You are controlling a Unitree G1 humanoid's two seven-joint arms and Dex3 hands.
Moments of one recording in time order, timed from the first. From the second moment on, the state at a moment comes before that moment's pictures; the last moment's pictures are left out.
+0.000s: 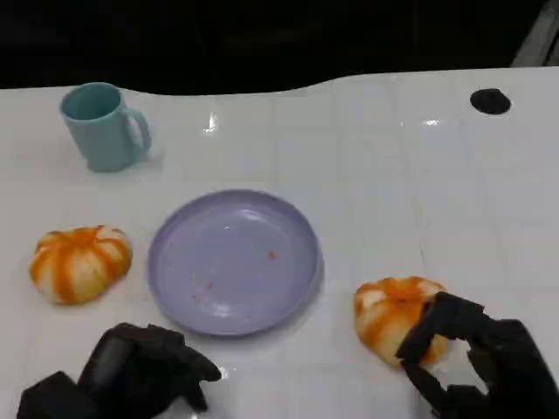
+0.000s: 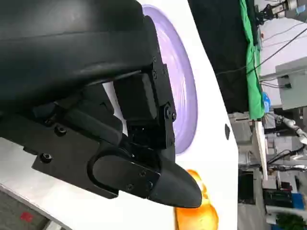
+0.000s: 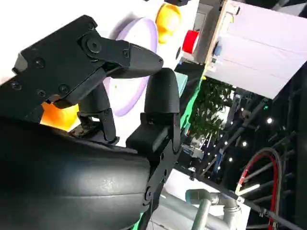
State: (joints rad) left arm -0.12 0.04 0.09 0.90 -0.14 -0.81 -0.47; right arm 0.02 -0.06 0.09 0.52 0.04 -1.01 0.28
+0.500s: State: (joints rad) left arm -0.12 0.04 0.09 0.89 -0.14 -0.81 -0.47; right arm 0.02 -0.06 0.09 0.52 0.04 -1.01 0.29
